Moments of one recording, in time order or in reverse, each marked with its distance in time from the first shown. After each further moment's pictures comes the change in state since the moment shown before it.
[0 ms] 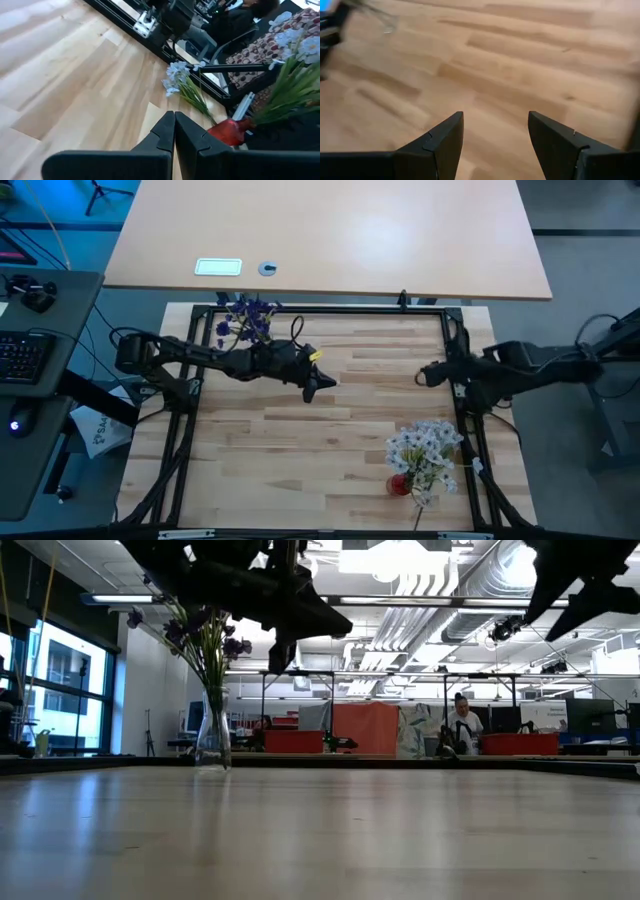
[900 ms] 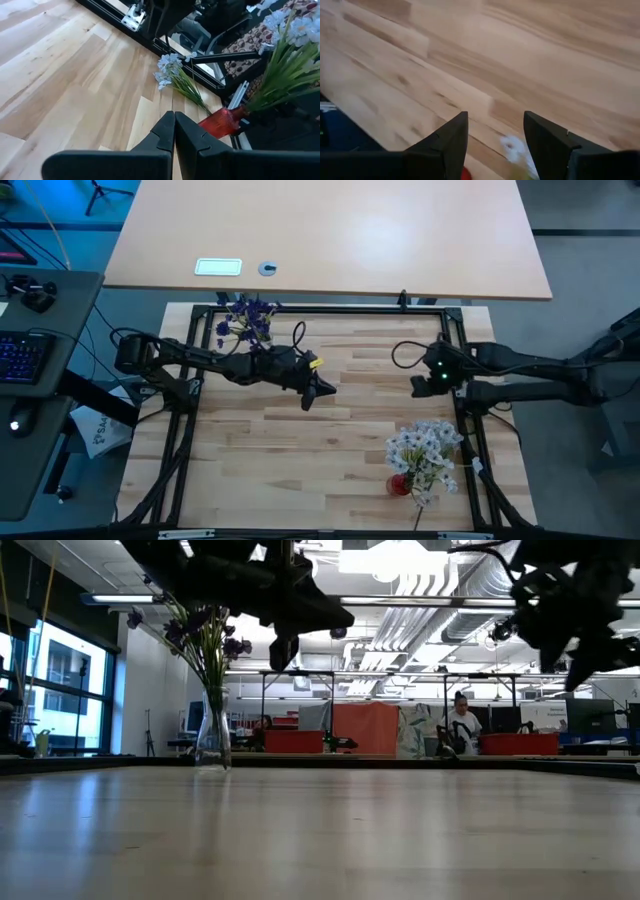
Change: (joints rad) left arm -0.032 0.000 0.000 -0.001 0.002 0.038; right arm -0.330 0.055 -0.238 0.247 -0.689 -0.146
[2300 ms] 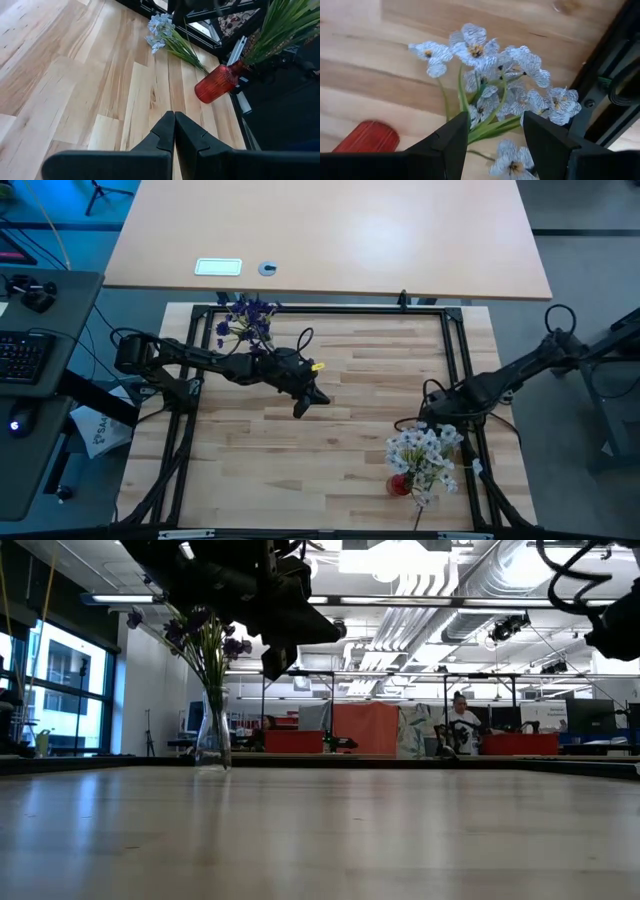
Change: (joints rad) left arm -0.004 0.000 0.000 -0.133 0.126 0.141; right arm 0.673 0.214 -0.004 -0.153 0.024 0.668
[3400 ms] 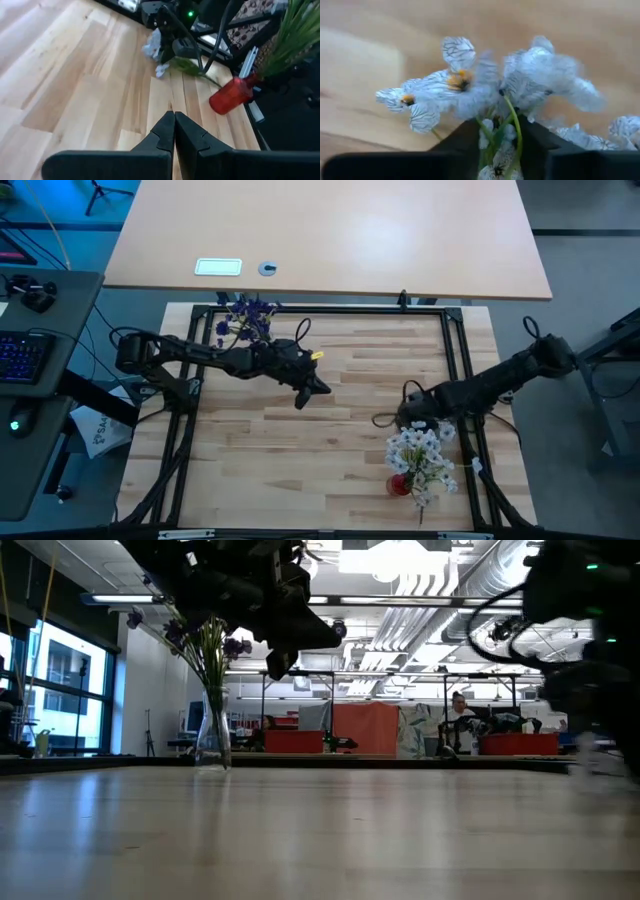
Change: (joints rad) left arm 0.069 0.000 0.000 0.025 0.001 0.059; right arm -0.176 0.241 -0.131 0.383 0.101 -0.192
